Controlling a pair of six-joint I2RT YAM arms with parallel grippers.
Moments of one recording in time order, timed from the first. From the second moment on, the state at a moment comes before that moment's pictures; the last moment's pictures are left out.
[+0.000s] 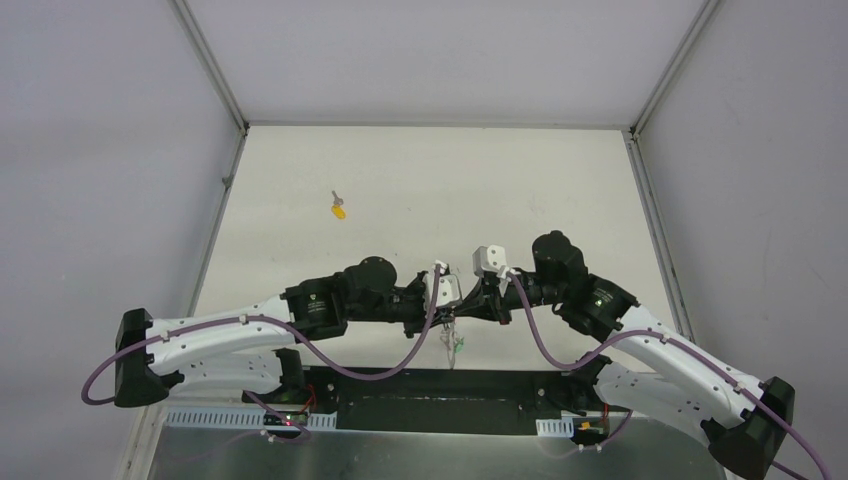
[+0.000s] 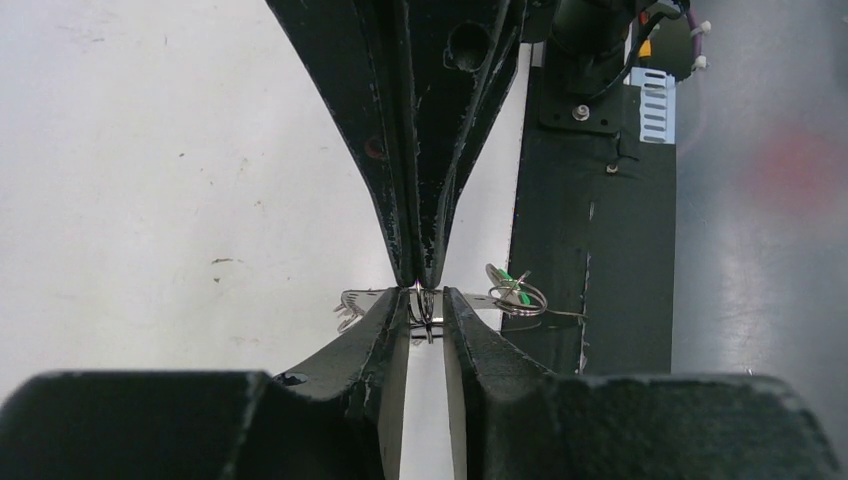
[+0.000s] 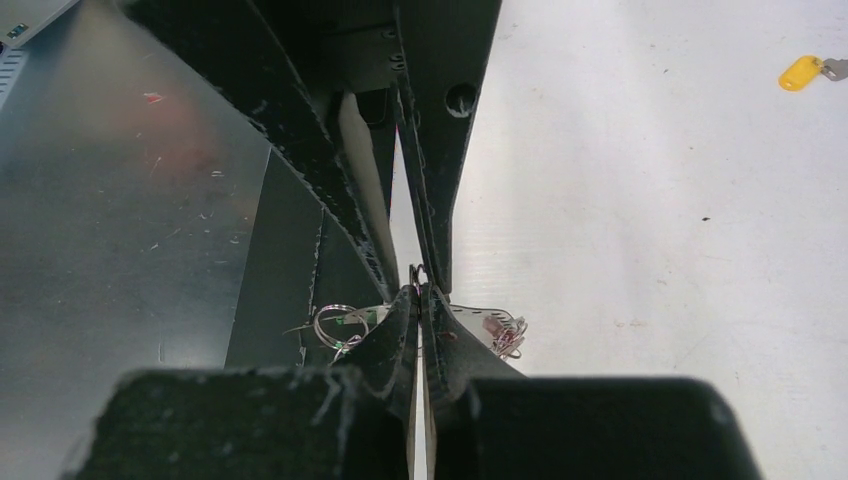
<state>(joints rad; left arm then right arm) -1.23 0.99 0.81 -0.20 0.20 0.08 0.84 0.83 0.71 -0.28 -0.77 -0.23</state>
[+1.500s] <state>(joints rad) -1.22 1.37 1.59 -1.14 0.15 0.23 0.84 0.76 0.46 0.37 -0.71 0.12</state>
